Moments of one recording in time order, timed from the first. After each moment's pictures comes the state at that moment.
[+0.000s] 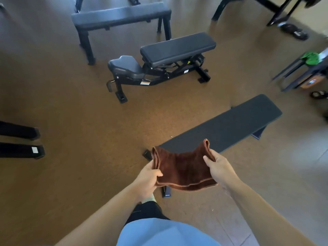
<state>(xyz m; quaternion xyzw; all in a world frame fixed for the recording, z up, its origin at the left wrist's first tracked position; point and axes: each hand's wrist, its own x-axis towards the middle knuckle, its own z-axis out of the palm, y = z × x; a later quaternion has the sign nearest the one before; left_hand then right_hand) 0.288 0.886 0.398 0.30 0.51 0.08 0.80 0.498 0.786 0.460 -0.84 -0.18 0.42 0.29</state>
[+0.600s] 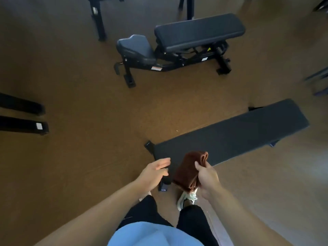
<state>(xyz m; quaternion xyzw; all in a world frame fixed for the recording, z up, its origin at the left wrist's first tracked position) 0.349 0.933 0.371 0.43 0.51 -0.01 0.75 0.532 0.855 0.361 -0.76 0.08 0.51 0.40</state>
